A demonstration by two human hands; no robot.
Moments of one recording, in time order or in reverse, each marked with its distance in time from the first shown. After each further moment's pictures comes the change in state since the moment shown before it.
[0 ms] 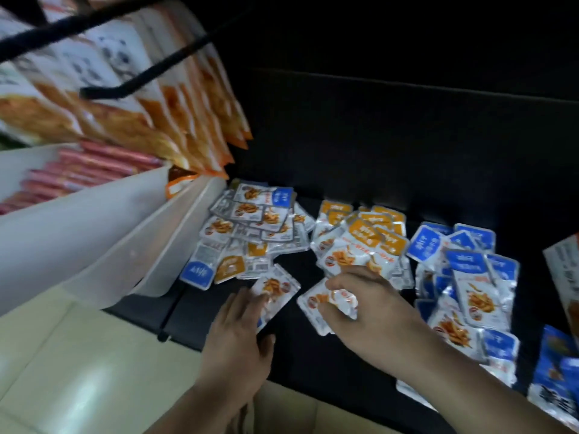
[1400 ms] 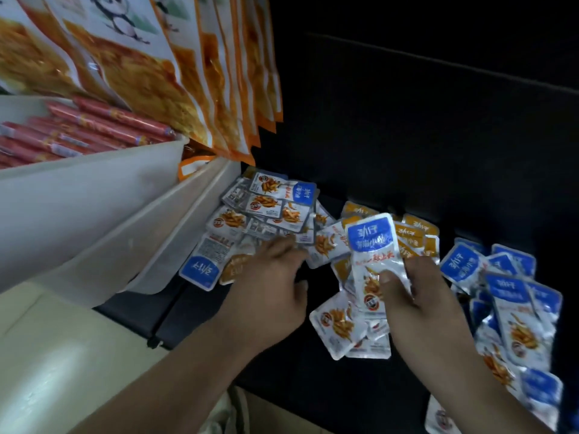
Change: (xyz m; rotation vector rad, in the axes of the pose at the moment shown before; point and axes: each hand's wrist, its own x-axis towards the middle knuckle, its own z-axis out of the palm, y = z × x) left_hand 0.080 0.012 -0.040 -0.200 0.086 0.268; right_hand 0.028 -0.001 0.014 0.345 0.337 0.178
